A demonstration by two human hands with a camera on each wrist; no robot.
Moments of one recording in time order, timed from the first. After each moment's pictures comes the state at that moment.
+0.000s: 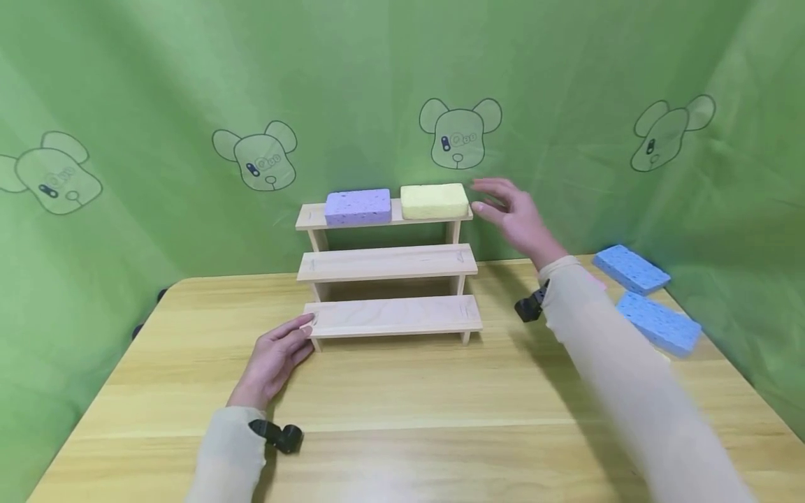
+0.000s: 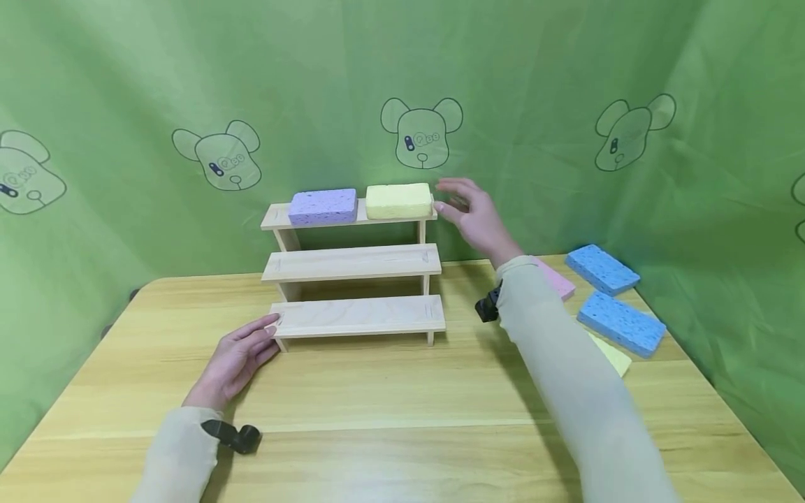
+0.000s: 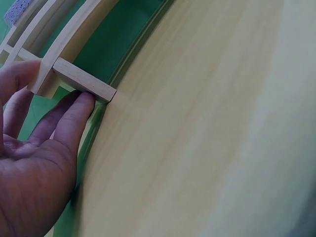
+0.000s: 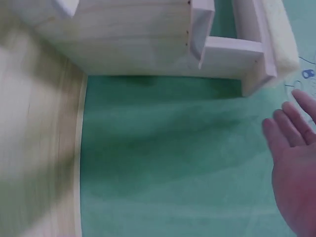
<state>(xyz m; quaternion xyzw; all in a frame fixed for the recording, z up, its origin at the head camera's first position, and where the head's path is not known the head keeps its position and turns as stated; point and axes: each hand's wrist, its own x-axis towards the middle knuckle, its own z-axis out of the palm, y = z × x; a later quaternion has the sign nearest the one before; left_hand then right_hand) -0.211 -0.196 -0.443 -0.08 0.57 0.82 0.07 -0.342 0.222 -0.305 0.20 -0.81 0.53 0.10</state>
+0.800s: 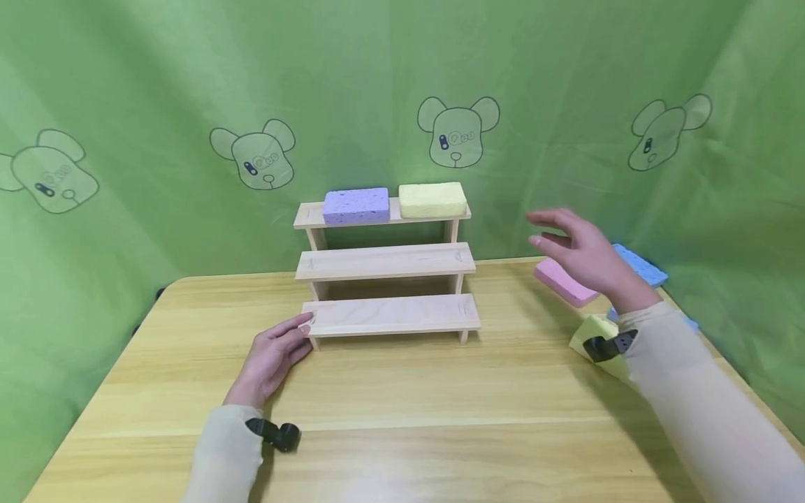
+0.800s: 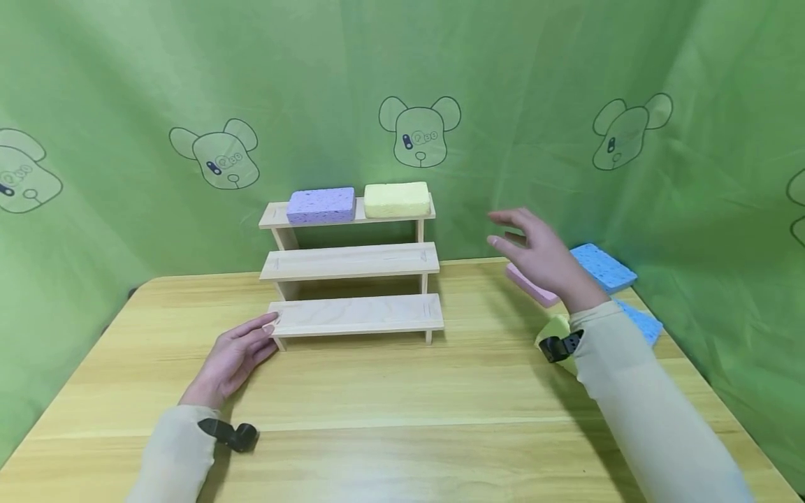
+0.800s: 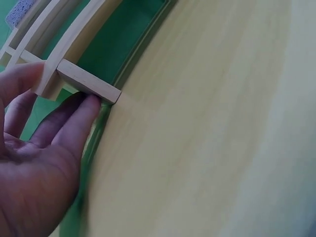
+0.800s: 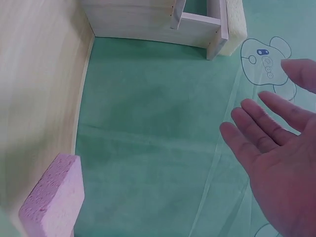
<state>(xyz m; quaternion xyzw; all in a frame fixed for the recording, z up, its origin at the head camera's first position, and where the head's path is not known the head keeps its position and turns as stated) -0.212 -0.197 -0.441 -0.06 0.59 0.80 0.08 -0.263 0.292 -0.303 0.18 -0.89 0.41 0.07</state>
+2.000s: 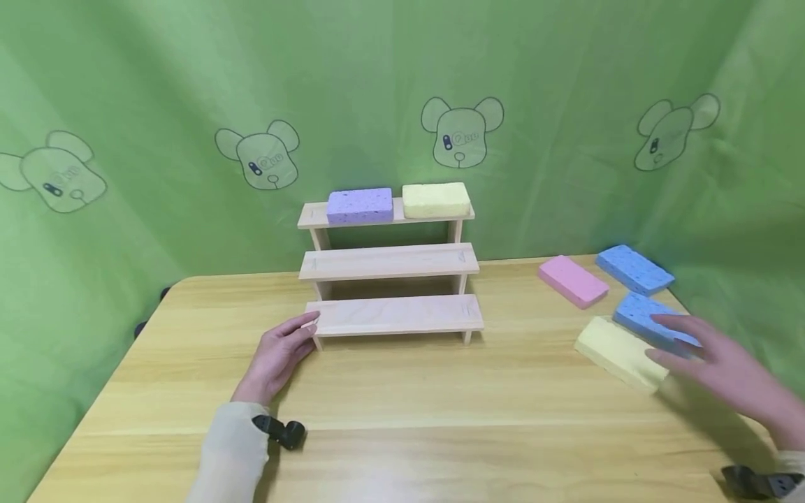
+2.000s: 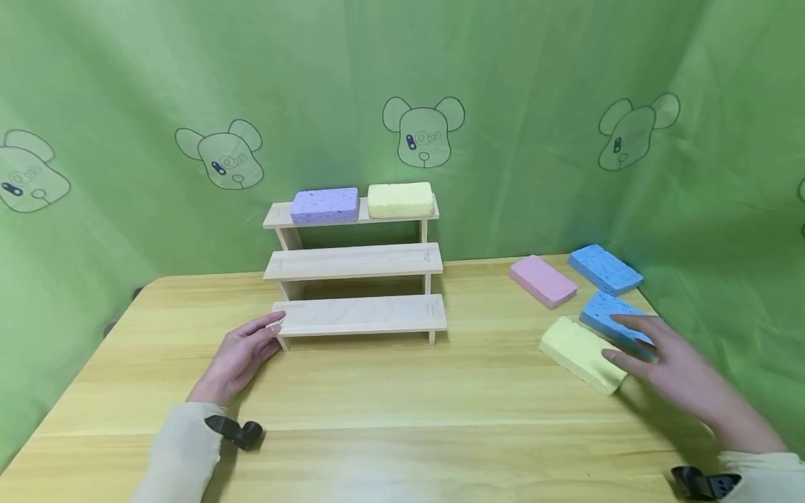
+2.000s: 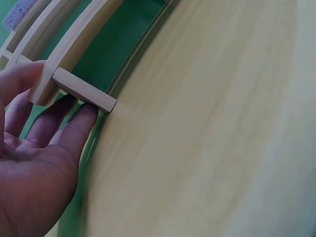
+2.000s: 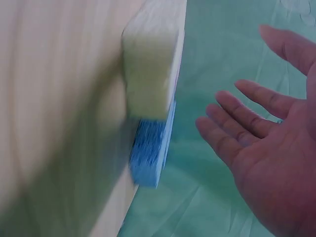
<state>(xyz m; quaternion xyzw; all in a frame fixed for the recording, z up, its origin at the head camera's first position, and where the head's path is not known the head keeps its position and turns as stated) -0.213 -0.192 -0.443 -0.07 0.60 0.79 0.07 -0.151 0.431 -0.389 0.10 -0.94 0.32 0.03</state>
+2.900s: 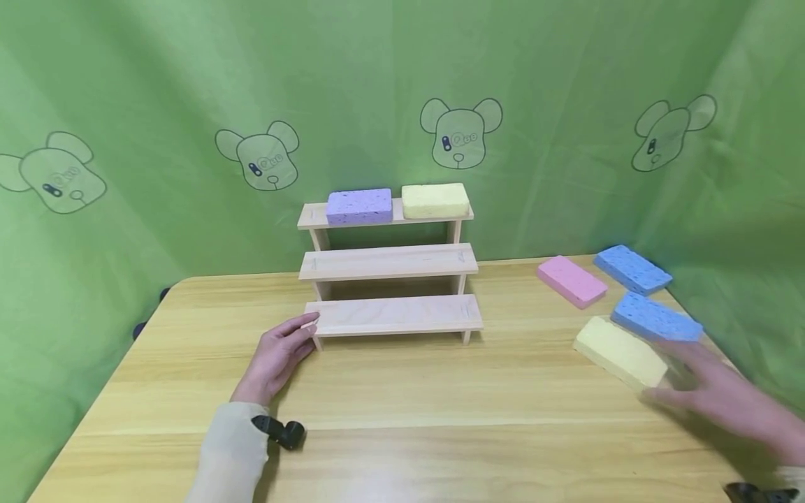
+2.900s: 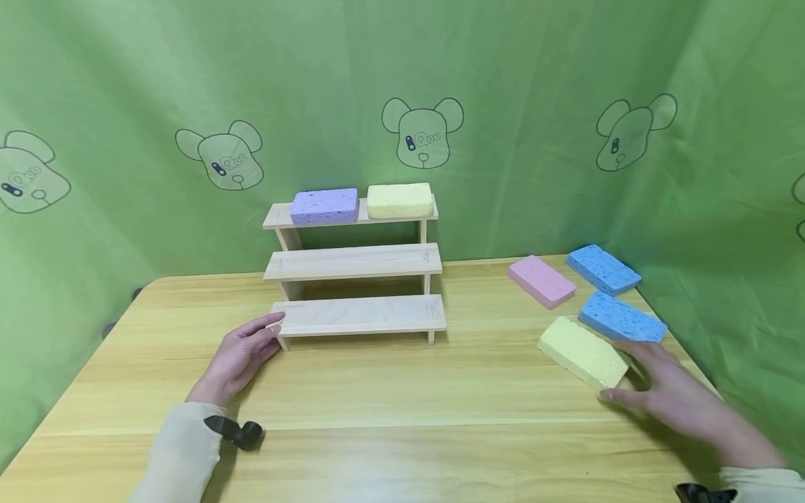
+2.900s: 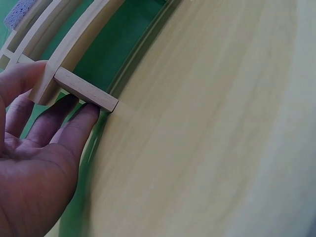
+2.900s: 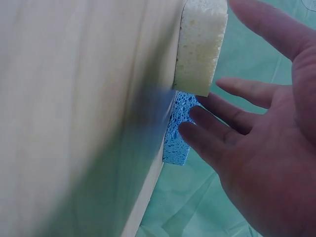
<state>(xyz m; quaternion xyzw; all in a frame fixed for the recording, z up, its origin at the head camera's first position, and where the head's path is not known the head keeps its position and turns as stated) -0.214 -0.191 -0.443 -0.07 0.59 0.80 0.06 -0.136 0.438 -0.417 0.13 -0.94 0.30 0.00</state>
